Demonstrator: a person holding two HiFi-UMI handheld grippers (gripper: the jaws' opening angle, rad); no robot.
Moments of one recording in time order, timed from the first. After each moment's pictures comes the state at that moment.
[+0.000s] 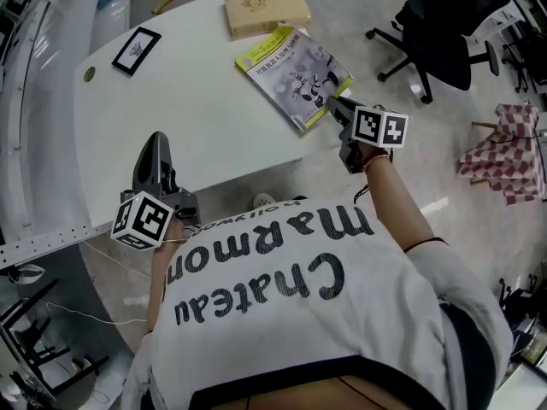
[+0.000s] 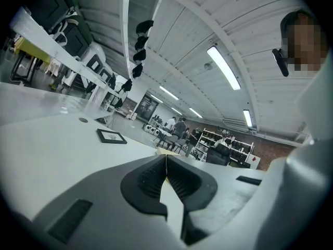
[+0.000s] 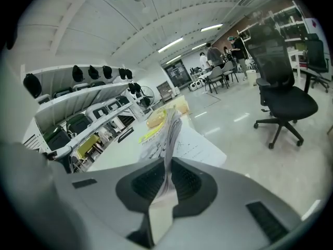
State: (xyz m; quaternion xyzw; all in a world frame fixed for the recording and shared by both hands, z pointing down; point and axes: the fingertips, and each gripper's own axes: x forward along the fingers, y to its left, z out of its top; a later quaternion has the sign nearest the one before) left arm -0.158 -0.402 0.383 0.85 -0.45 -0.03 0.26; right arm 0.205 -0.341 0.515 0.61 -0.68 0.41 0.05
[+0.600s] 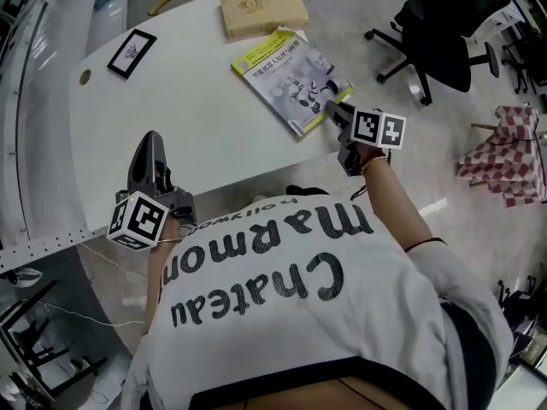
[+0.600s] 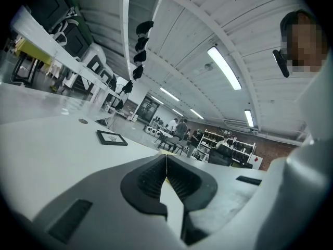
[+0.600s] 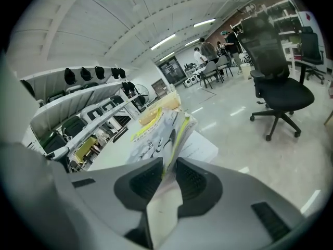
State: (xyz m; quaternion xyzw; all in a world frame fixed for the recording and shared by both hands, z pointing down) left arm -0.154 -0.417 0.386 0.85 -0.46 -0.04 0.25; right arm 0.218 -0.343 0.539 0.61 -0.66 0.44 0.04
